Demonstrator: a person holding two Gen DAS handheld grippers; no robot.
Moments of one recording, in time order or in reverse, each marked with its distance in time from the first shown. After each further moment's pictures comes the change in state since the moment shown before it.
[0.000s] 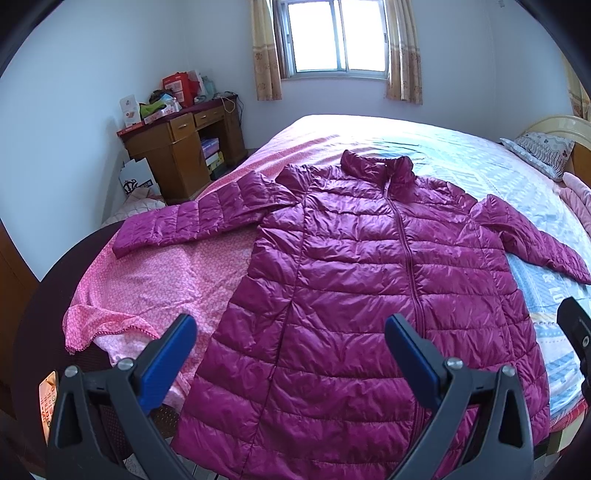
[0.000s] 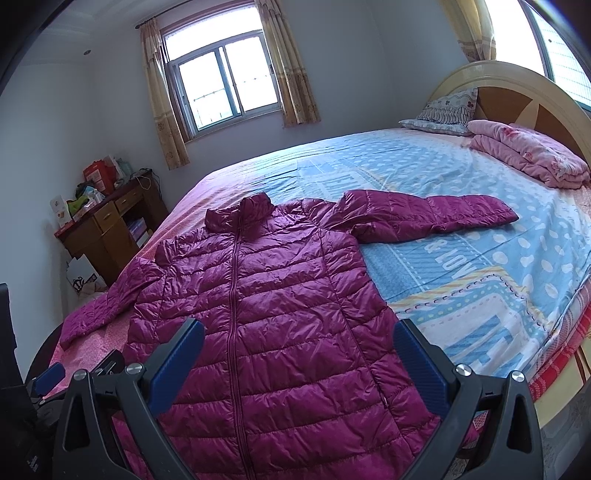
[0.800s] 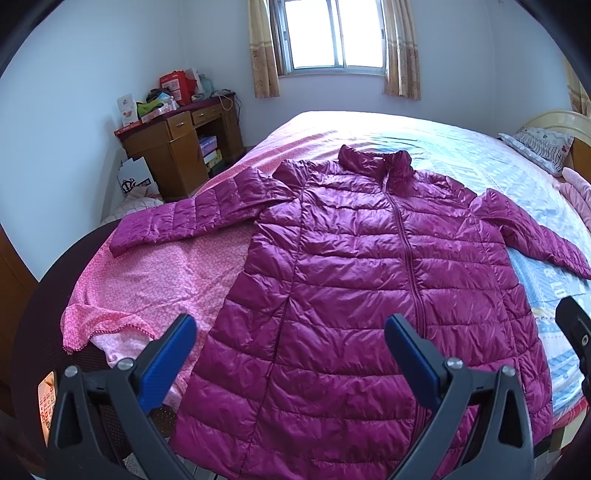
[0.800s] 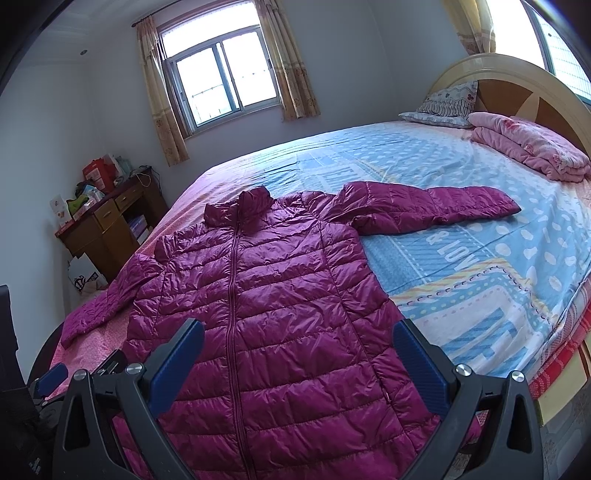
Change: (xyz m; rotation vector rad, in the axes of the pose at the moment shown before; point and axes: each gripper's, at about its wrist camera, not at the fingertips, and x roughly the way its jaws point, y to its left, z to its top) left arm 0.003 -0.001 -0.006 0.004 0.014 -0.001; right arm 0.007 -0.003 -0.004 0.010 0.019 0.003
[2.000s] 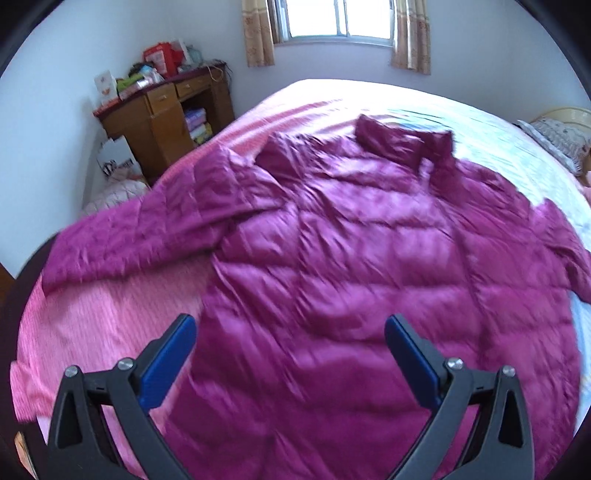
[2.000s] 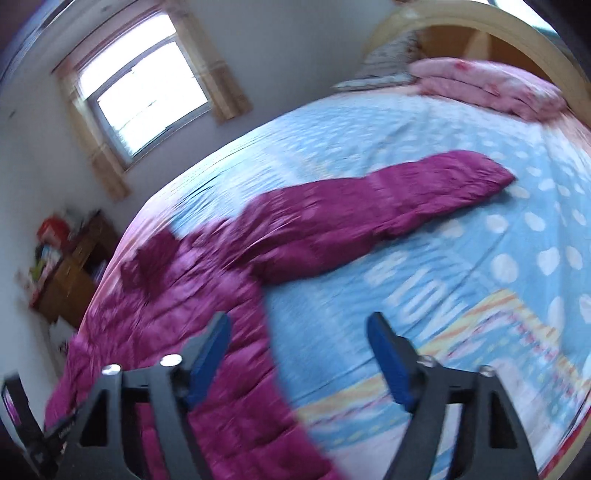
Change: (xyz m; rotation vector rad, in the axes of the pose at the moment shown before) left arm 0.159 -0.012 0.074 0.006 0.111 0.009; right arm 0.121 -0.149 0.074 0.320 0.038 -0.110
